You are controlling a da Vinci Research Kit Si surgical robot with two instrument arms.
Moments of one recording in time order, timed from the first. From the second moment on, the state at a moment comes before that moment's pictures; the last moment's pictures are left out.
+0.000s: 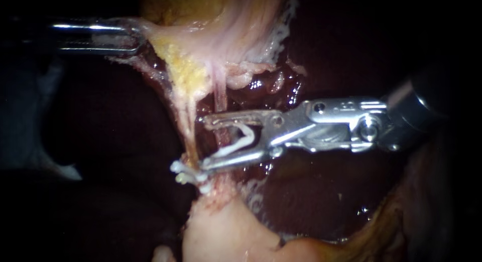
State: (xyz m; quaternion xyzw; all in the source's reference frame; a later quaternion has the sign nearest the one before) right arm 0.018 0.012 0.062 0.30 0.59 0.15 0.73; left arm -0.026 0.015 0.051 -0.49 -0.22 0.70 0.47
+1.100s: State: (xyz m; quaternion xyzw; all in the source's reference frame) right arm 0.022 0.012 0.067 0.34 0.63 0.14 0.69; left arm -0.027 0.015 0.051 -0.49 -0.22 0.70 0.47
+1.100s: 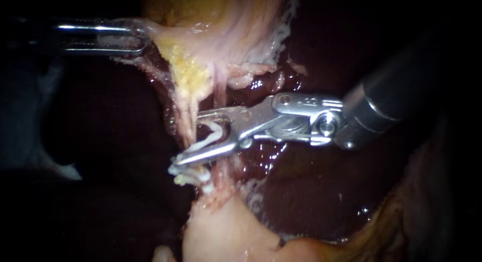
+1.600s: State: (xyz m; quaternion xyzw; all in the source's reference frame) right arm 0.025 0.012 0.066 0.35 0.64 0.15 0.66; left arm -0.027 0.015 0.051 -0.49 -0.22 0.70 0.47
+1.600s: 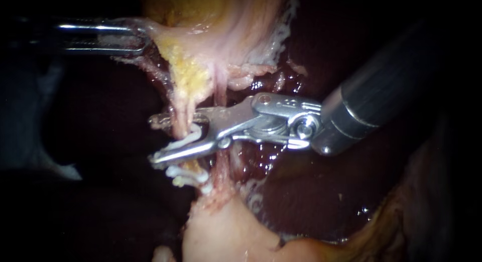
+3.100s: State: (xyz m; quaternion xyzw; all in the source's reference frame) right arm 0.023 0.013 0.060 0.41 0.60 0.25 0.63; left arm -0.027 0.015 0.052 -0.49 -0.22 0.70 0.47
